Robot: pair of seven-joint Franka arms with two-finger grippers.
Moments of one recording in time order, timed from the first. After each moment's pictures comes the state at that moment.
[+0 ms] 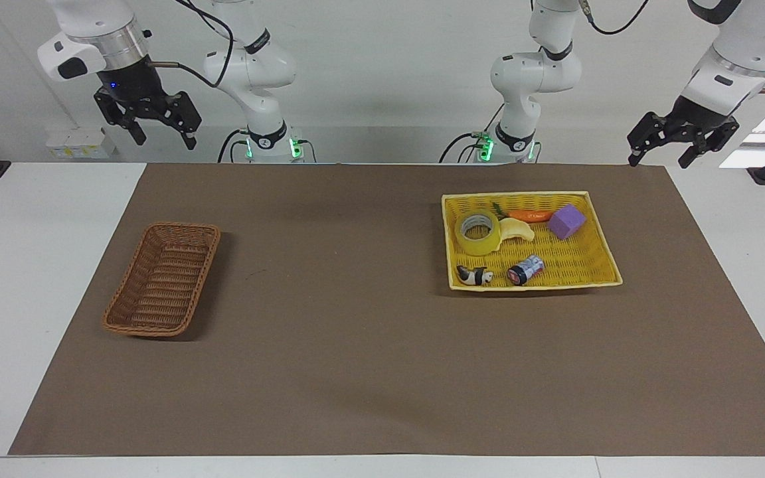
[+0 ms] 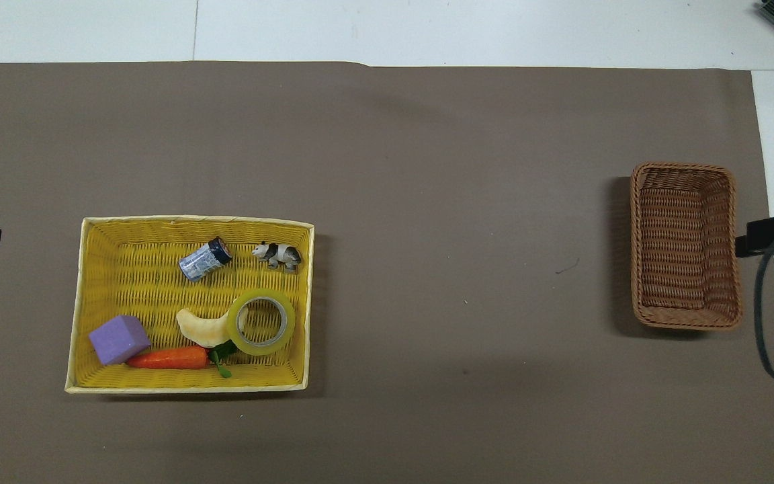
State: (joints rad) left arm -0.01 -0.04 0.04 -1.53 -0.01 1.47 0.11; right arm 0.09 -0.09 -0.12 -1.55 0.00 1.45 0.12
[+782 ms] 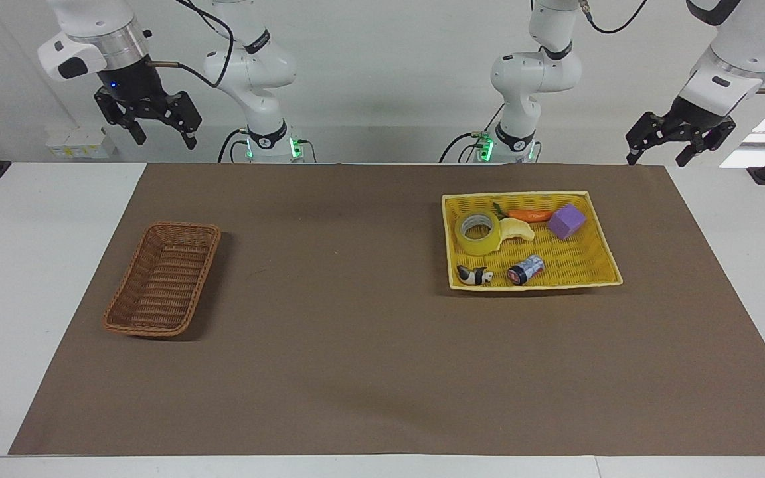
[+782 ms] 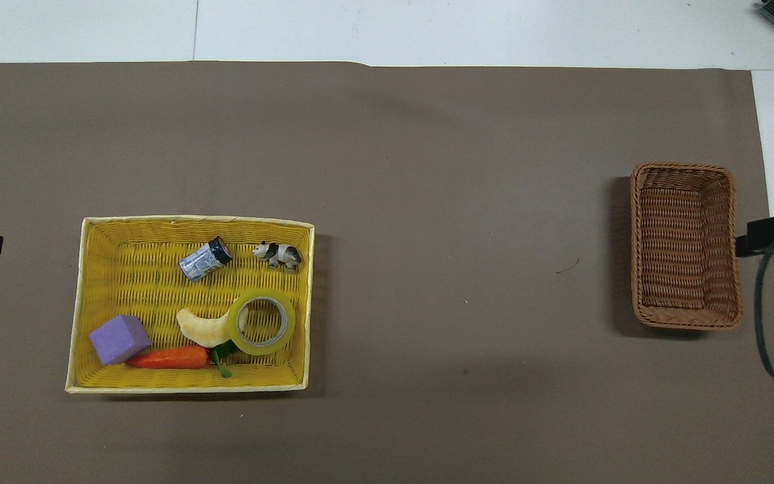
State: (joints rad) left arm -0.01 -0.06 0.04 -1.56 -0.01 1.47 0.11; right arm 0.09 -0.09 -0.12 -1.55 0.00 1.45 0.12
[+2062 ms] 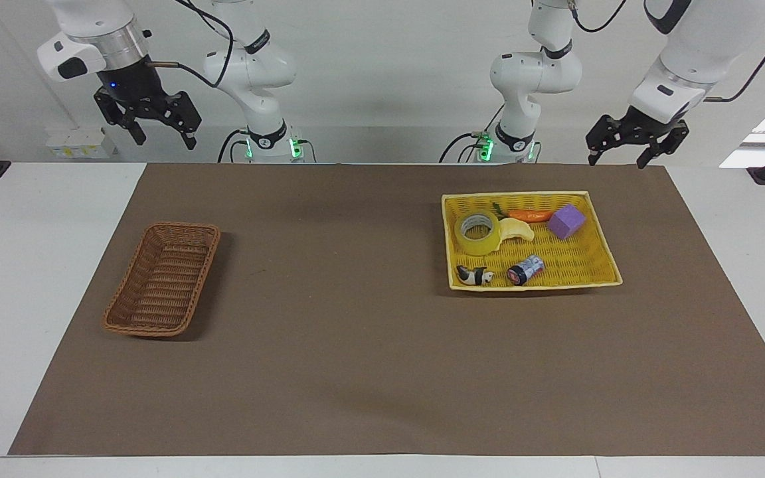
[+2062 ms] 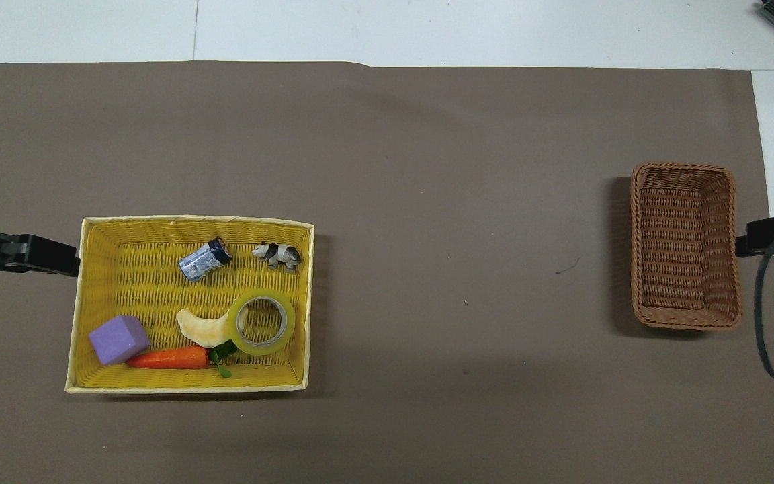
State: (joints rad) left arm -0.16 -0.11 0.02 -1.68 -0.02 1.50 -0.02; right arm 0.09 -0.09 -0.12 -1.55 0.00 1.45 0.12
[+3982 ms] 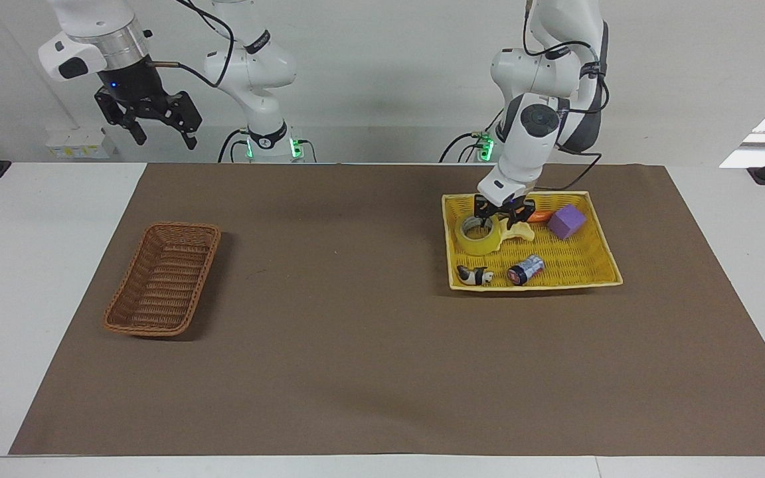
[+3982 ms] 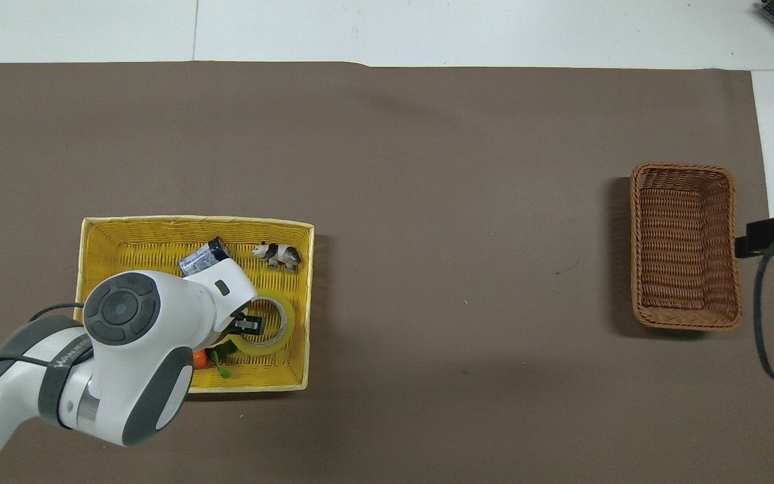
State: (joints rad) left arm -0.42 -0.09 0.01 -2.40 -0.02 2.26 -0.20; right arm 0.09 -0.09 -0.12 -1.55 0.00 1.45 0.12
